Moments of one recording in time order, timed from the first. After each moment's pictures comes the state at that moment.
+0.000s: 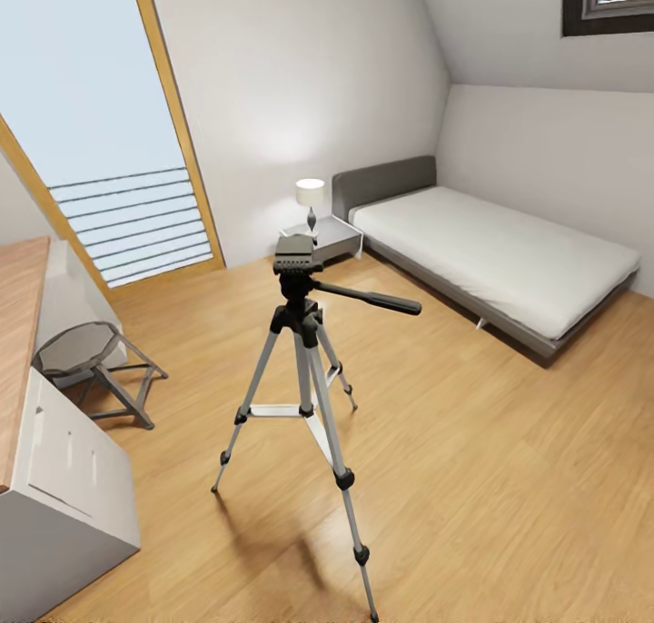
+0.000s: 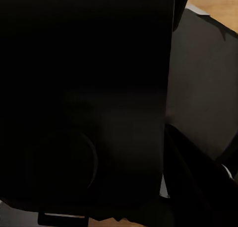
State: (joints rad) left arm -0.19 0.03 -0.29 0.00 0.77 -0.02 -0.05; right arm -0.24 -0.18 -0.45 0.03 0.53 -0.07 0.11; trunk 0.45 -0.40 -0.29
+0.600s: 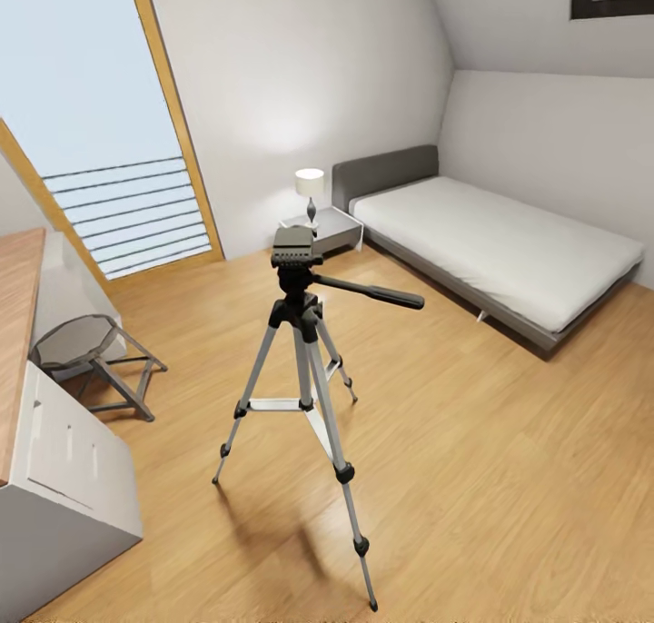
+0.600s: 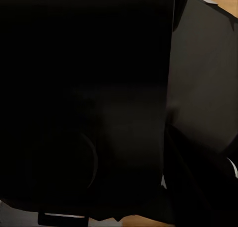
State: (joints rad) left arm -0.19 0.03 -0.29 0.00 0.77 -0.02 -0.05; right arm -0.24 -0.18 -0.45 0.03 0.53 -0.07 0.11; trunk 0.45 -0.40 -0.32
